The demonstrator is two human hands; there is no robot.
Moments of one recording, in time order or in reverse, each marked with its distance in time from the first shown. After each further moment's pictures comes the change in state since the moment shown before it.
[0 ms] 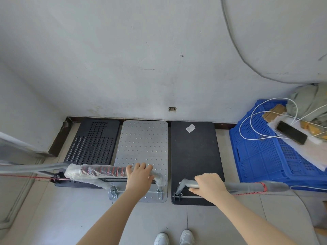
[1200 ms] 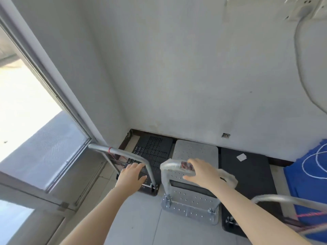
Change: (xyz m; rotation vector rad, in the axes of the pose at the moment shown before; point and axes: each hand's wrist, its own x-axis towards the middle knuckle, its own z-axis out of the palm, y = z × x) left_hand -0.201 -0.303 -0.130 -0.184 0.052 -0.241; right_hand 0.002 -0.323 -0.133 0.248 0.185 -0.220
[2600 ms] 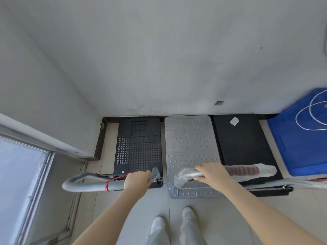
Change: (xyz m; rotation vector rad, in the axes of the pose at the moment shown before) left_hand 0.235 -0.123 0.068 0.315 -0.312 0.347; right_hand 0.176 -0.008 0.094 -0.202 -0.146 0.105
